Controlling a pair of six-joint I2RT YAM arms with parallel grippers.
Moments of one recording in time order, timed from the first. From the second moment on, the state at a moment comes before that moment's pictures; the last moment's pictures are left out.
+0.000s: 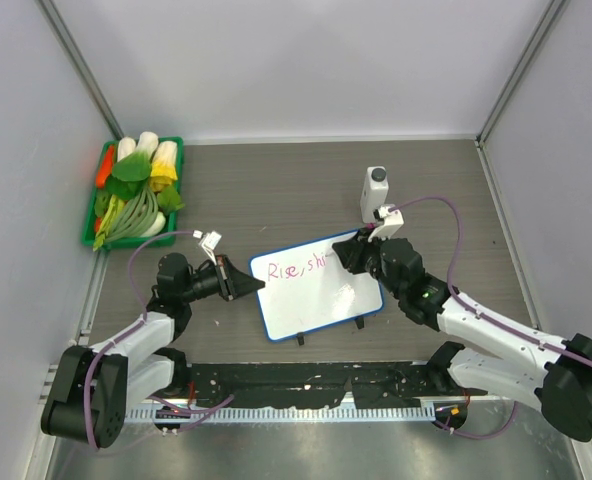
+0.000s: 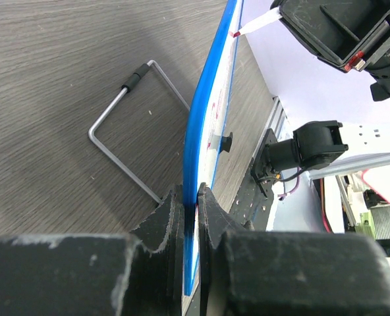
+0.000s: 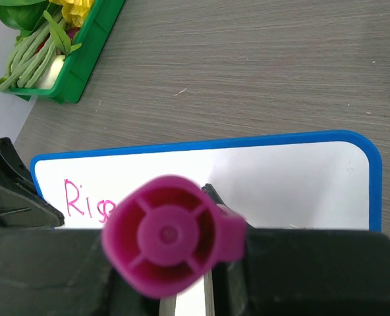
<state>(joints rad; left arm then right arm) -0.20 1.04 0.18 0.60 0.89 -0.70 0.74 0.98 0.52 0.20 0.19 0.54</state>
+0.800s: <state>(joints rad) -0.20 1.04 0.18 0.59 0.89 -0.70 0.74 0.95 0.48 0.21 0.19 0.55</state>
